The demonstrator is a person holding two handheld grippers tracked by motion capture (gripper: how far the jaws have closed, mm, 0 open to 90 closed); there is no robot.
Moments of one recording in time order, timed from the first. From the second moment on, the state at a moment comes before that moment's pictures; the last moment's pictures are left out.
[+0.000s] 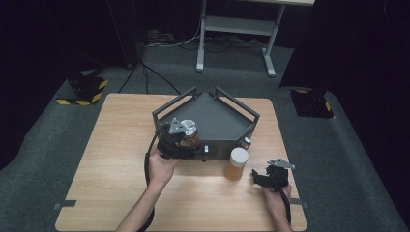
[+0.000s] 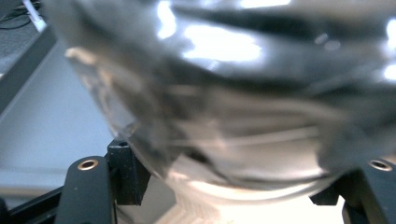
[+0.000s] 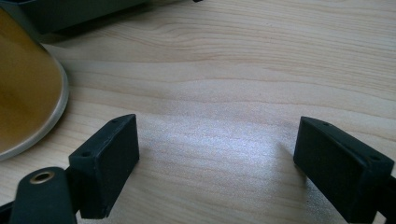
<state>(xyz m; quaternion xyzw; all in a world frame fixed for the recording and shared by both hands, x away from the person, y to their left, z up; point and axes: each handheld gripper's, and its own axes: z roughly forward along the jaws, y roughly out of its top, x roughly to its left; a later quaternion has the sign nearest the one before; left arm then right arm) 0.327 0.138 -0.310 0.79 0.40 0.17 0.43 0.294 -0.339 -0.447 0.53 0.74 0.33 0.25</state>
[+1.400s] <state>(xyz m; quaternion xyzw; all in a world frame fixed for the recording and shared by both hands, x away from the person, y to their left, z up) 0.382 0.100 -0.321 0.78 0.46 0.22 0.37 0.295 -0.340 -0.447 0.53 0.75 0.33 0.25</state>
